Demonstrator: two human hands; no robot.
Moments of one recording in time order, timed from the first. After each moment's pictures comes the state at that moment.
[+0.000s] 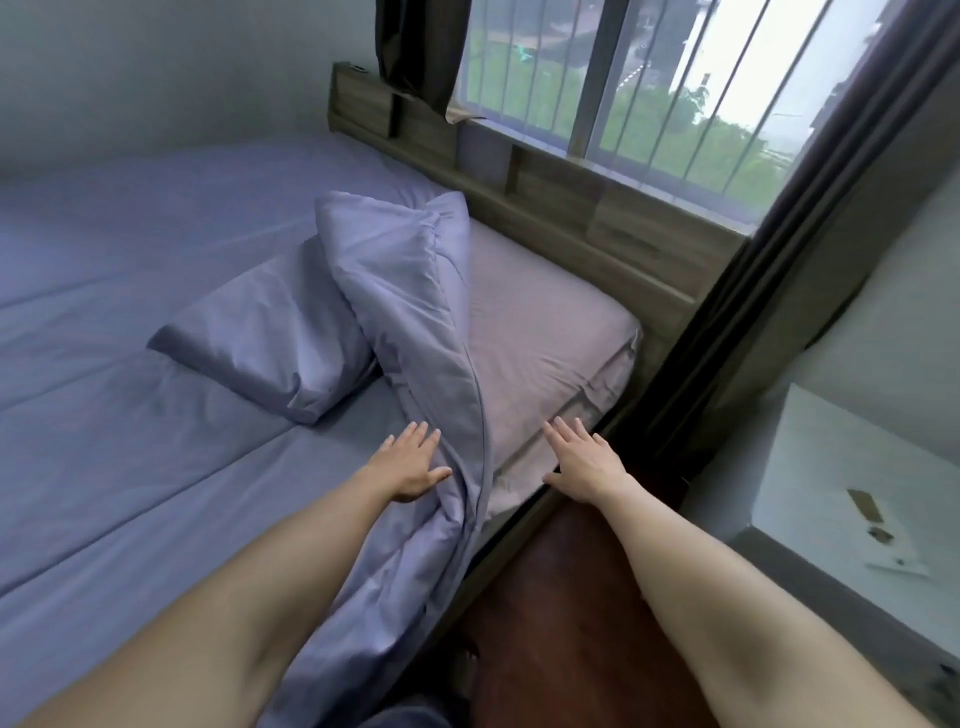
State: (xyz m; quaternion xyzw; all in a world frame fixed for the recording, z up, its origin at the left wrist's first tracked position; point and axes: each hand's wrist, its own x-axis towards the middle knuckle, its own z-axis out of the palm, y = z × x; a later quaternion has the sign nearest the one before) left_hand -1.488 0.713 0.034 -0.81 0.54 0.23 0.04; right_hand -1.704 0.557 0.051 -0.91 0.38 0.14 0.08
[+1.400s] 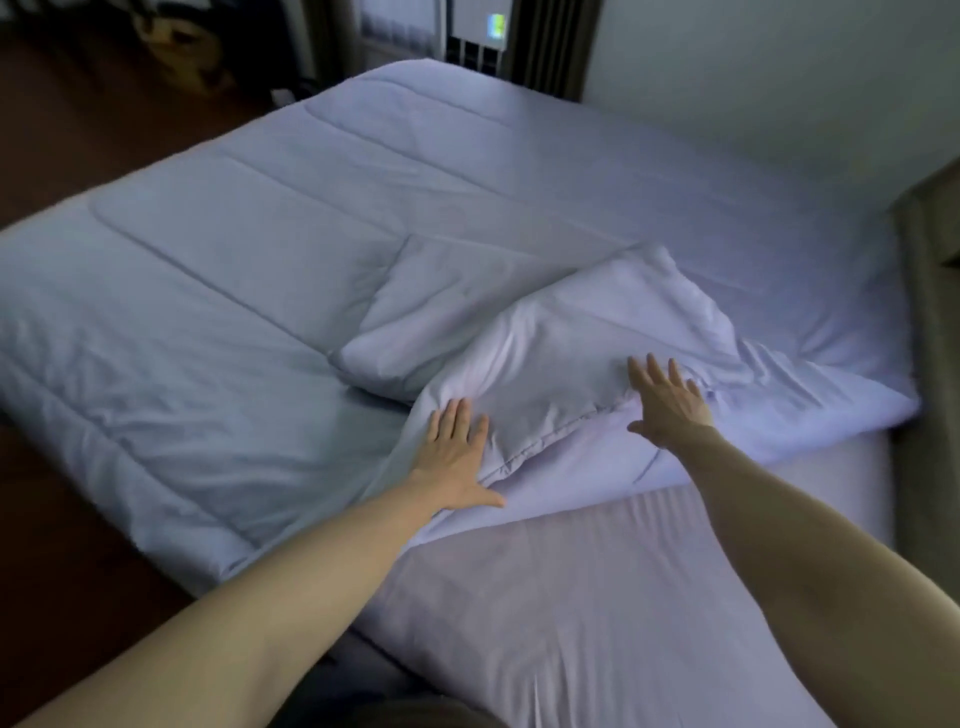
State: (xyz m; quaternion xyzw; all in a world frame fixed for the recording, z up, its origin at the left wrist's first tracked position) left_hand -1.369 0.395 -0.004 -0.99 -0.02 0.16 -0.03; right_hand -1.201 0.140 0.037 -0.97 -0.17 0.11 -0.09
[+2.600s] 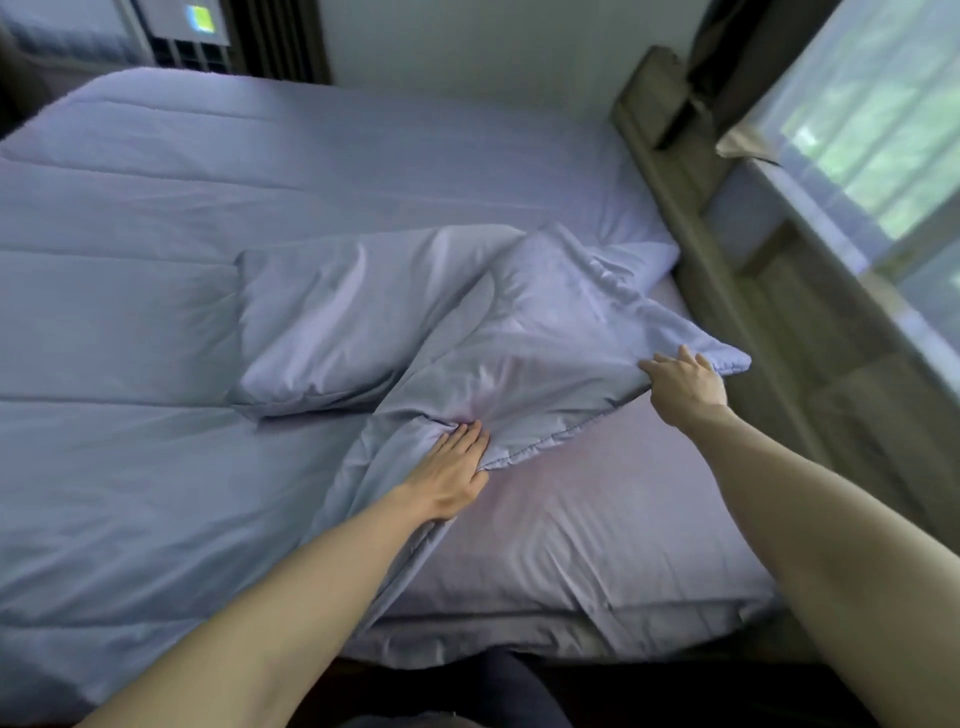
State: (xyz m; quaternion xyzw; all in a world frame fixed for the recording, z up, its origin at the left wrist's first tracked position) left_hand -1.433 0.384 -0.008 -0.93 0.28 0.19 -0.16; right_hand -1.406 0.066 0.086 -0.99 0.08 0.08 -0.13
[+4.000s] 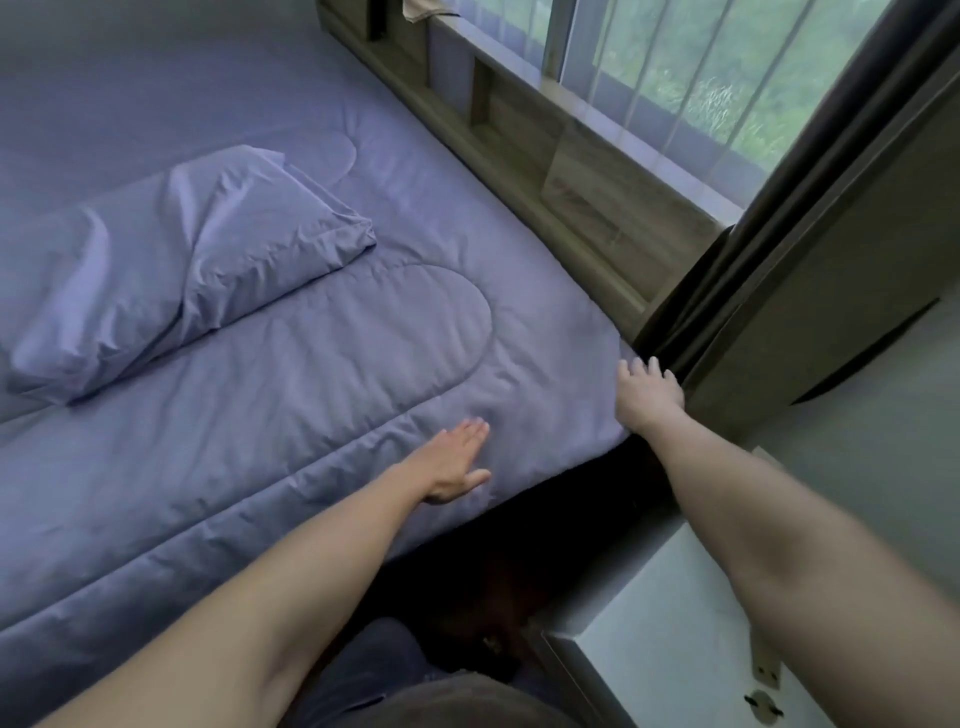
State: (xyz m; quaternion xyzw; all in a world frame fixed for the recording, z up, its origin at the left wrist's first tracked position) left_hand -1.719 0.289 -0.002 -0.79 0.54 0.30 0.01; right_hand -1.848 0.026 0.028 -0.89 0.39 0.23 -0.05
